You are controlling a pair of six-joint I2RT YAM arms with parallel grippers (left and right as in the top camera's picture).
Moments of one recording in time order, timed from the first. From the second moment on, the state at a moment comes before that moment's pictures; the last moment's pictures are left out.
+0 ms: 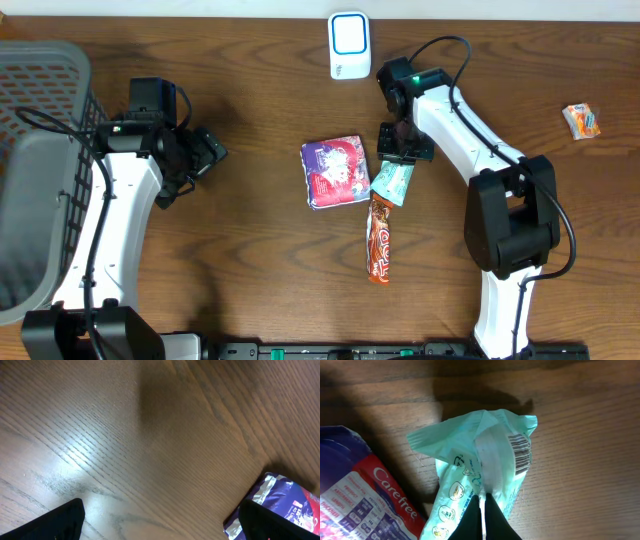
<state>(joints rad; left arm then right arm) 0.03 1.51 1.25 -1.05 0.05 -0.70 0.35 2.14 1.70 -1.15 0.02 0.53</state>
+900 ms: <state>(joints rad) 0.03 1.51 1.25 -1.05 0.05 -0.70 0.21 2.13 1.94 -1.40 0.03 0.36</state>
